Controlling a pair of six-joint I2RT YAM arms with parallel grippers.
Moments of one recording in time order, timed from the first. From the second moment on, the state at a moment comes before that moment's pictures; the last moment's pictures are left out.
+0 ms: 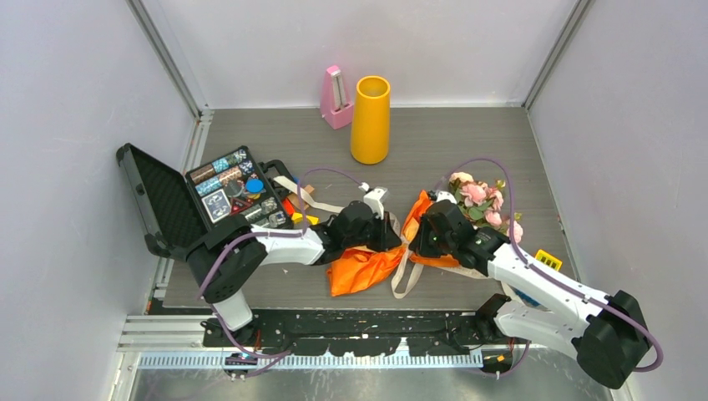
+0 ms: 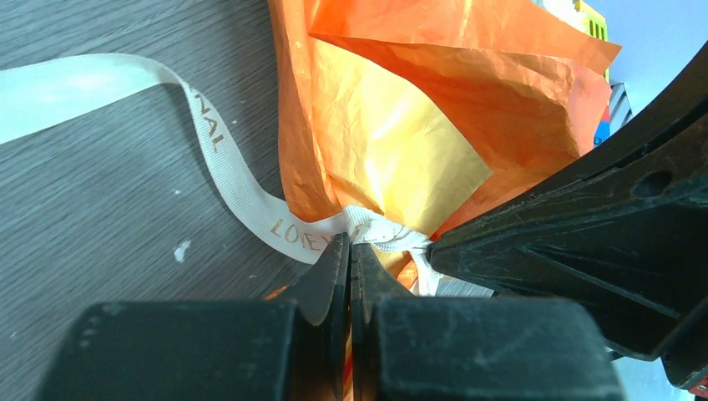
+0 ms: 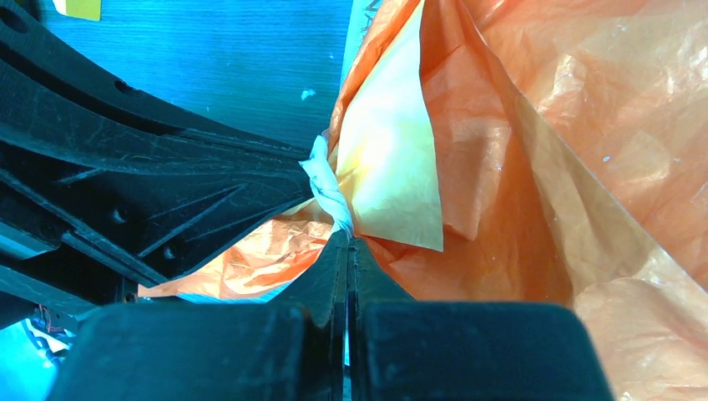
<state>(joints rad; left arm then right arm) -0.95 1.70 0.81 0.41 0.12 -0.66 0.68 0.99 0.62 -0.48 0.06 0.70</state>
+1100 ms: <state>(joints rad) -0.89 1.65 0.76 0.32 -0.01 -0.71 0.68 1.00 0.66 -0.53 -0.07 0.65</state>
